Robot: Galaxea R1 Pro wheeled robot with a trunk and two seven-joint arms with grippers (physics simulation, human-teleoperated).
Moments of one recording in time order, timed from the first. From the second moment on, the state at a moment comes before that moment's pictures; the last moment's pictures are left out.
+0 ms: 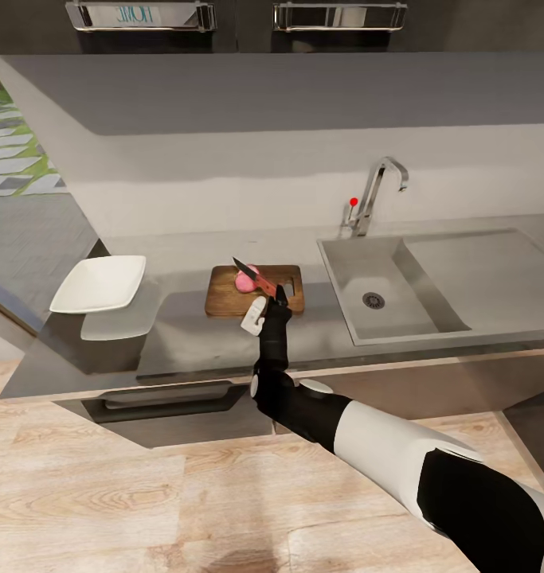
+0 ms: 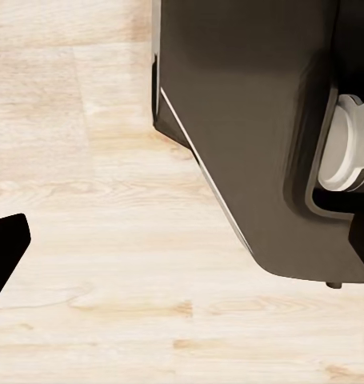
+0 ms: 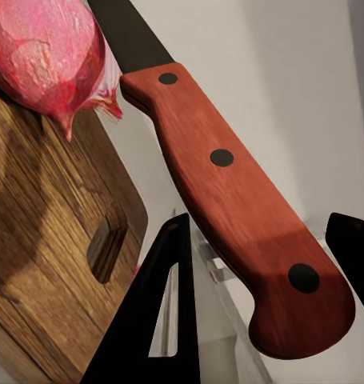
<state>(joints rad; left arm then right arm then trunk) 0.28 0.06 -0.06 -0.39 0.14 -0.35 -0.04 -1.09 0.17 1.24 -0.73 0.12 0.57 -0.83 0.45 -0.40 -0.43</state>
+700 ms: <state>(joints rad) 0.28 0.06 -0.06 -0.39 0.14 -0.35 -0.04 -1.09 0.17 1.24 -0.73 0.12 0.58 -0.83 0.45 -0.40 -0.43</state>
